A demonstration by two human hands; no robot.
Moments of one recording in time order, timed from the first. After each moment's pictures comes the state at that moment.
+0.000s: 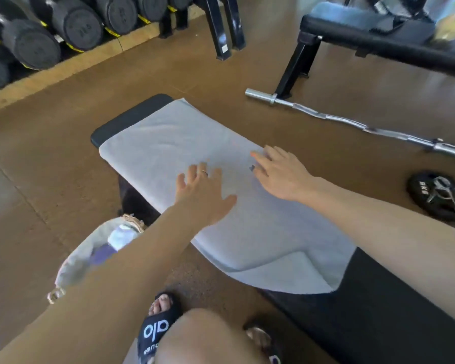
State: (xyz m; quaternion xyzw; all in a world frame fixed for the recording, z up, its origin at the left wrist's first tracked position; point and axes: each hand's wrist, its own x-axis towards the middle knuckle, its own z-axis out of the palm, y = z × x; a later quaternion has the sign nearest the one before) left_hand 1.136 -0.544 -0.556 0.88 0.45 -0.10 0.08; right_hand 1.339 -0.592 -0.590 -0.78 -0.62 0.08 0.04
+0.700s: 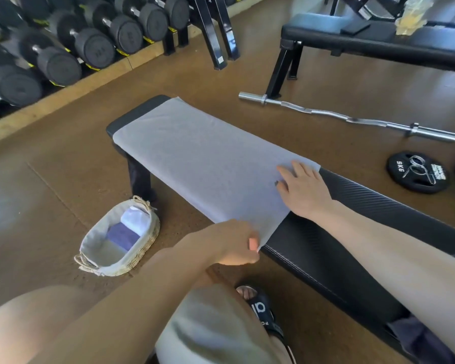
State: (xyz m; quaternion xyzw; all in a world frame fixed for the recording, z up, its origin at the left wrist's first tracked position) left_hand 1.103 -0.740 -0.538 0.90 0.25 -0.23 0.27; right_hand 1.330 -0.783 -0.595 -0.84 -0.54 0.06 0.04
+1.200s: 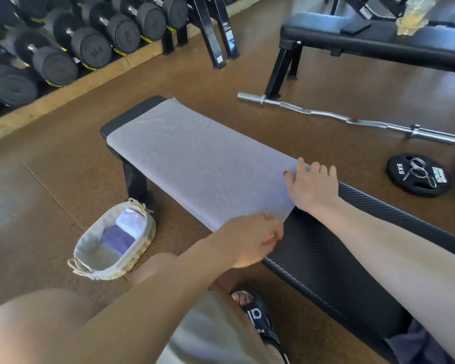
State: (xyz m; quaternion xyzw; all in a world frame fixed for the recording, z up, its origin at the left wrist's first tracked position) left_hand 1.144 -0.744 -0.551 0.96 0.15 -0.07 0.22; right_hand 1.357 -0.770 -0.595 -0.90 -0.43 0.03 -0.04
